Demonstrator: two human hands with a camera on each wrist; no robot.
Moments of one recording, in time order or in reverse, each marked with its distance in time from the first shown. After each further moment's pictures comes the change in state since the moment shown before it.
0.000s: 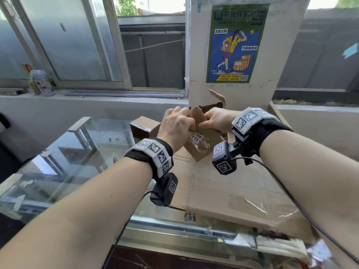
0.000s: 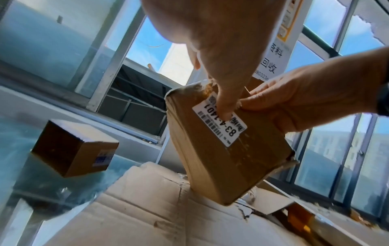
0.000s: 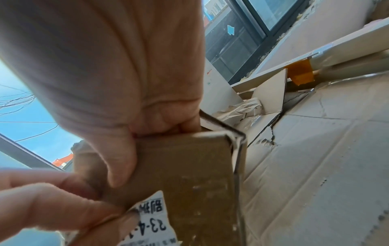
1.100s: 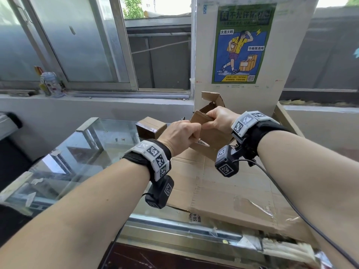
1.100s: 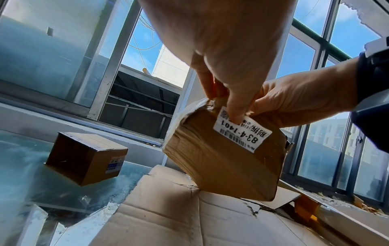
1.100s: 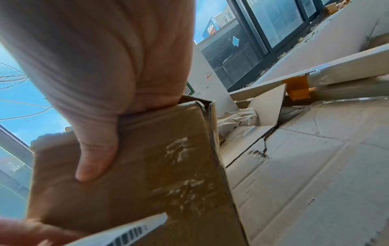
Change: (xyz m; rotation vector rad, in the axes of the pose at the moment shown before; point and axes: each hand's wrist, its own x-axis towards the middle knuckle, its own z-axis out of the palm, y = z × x) left_hand -0.013 -0.011 0.000 -0.179 -0.143 0.055; right_hand 0.008 0.005 0.007 -0.014 0.163 -0.117
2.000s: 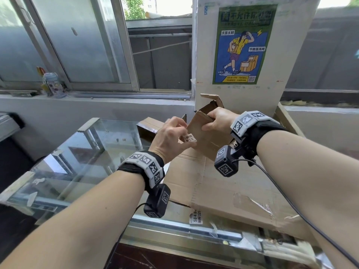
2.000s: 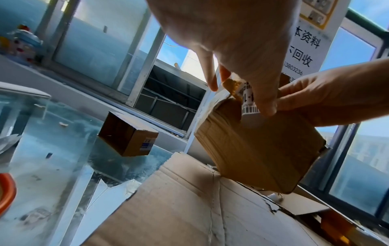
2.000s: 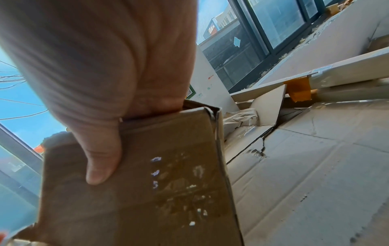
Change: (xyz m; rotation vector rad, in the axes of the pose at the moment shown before) left_hand -0.021 -0.022 0.017 -0.071 0.238 -0.082; right_hand 0.001 -0.004 -0.001 -0.104 0.011 0.029
